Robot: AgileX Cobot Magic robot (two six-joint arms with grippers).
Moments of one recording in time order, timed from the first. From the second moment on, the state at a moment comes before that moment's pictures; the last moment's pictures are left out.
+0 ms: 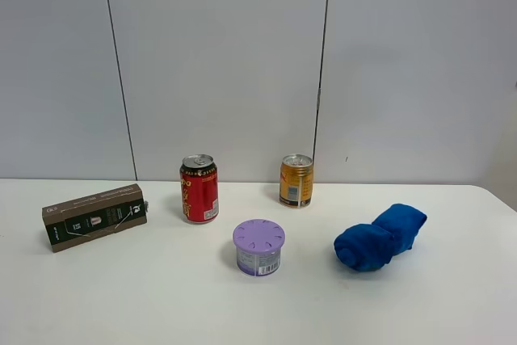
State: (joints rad) left arm 0.00 -0.01 -0.51 -0.04 1.06 0.02; right arm 0.09 1.02 -1.19 0.07 0.99 0.18
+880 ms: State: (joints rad) left arm 0.00 -0.01 -0.51 -0.04 1.06 0.02; right arm 0.09 1.30 -1.20 -0.08 0.92 0.53
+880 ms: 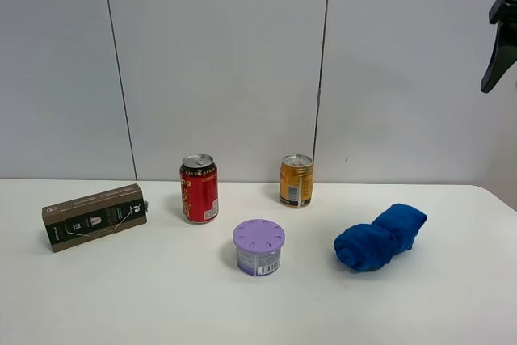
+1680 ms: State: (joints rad) left arm 0.00 -0.01 -0.51 -0.04 1.06 0.02; right arm 0.09 1.54 -1.20 0.27 0.82 0.51
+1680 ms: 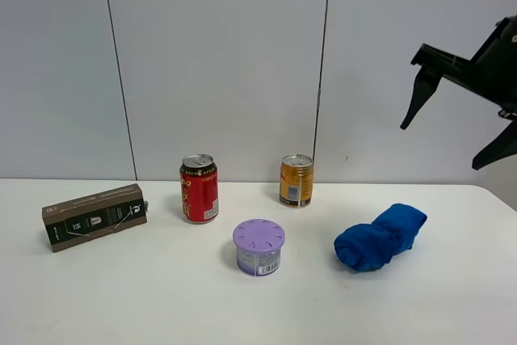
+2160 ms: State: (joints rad) left arm 0.00 -0.01 -0.51 -0.04 1.06 0.02; right arm 0.09 1.64 -1.20 -0.01 0.84 0.77
